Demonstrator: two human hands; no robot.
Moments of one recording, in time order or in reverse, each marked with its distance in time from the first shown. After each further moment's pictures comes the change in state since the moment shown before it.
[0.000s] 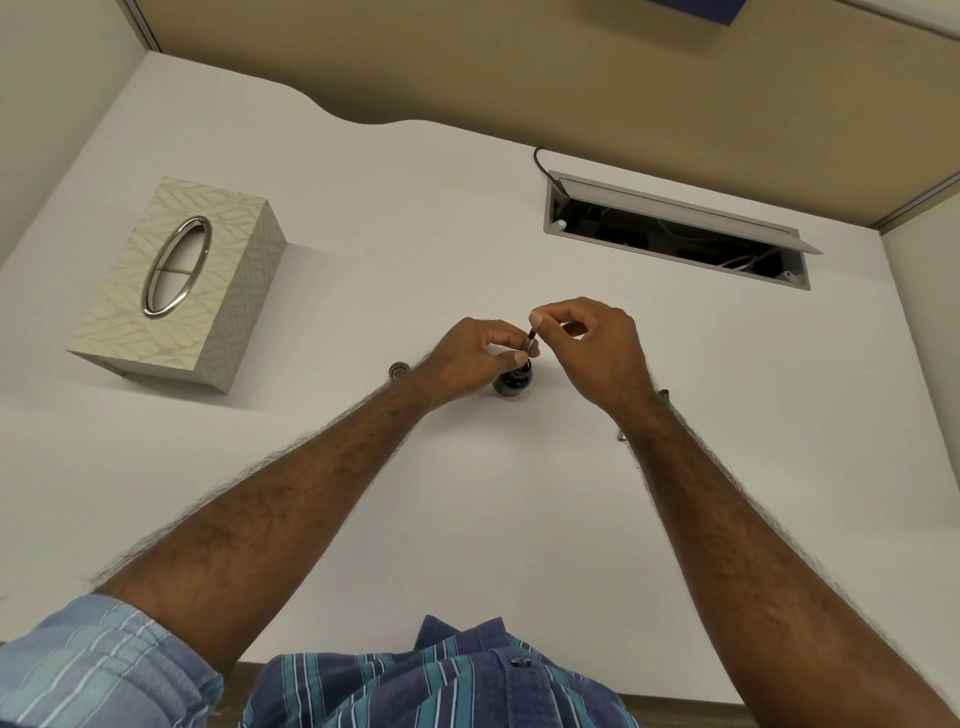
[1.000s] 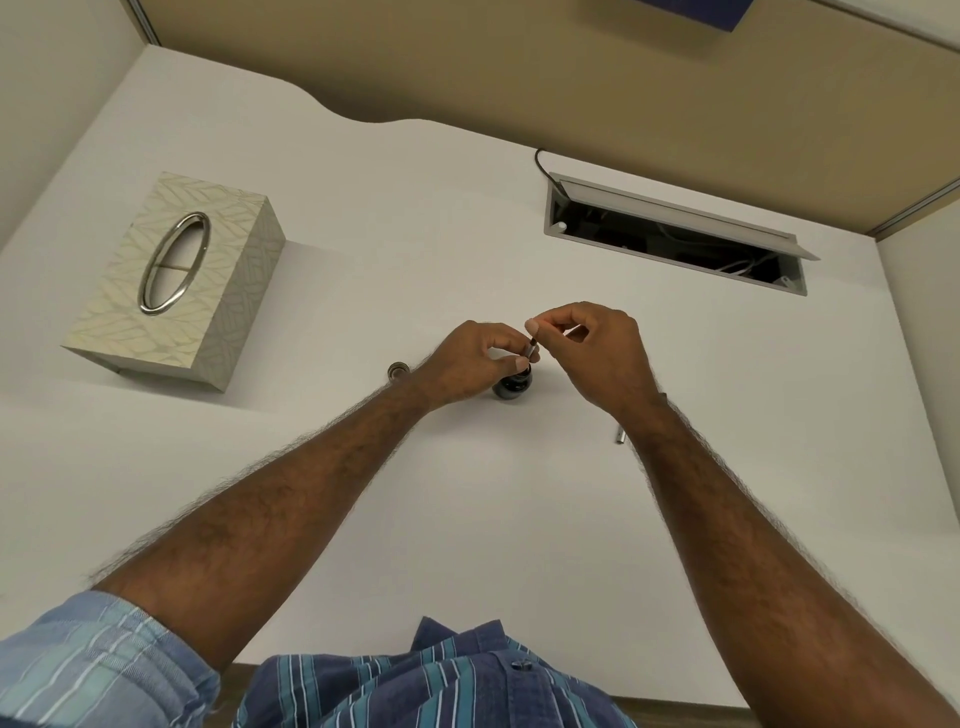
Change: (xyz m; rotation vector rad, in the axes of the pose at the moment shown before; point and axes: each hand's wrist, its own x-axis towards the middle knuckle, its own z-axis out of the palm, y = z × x) left_hand 0.000 -0.002 -0.001 0.043 -0.025 0.020; right_hand 0.001 -0.002 -0.004 -0.042 -0.035 0.035
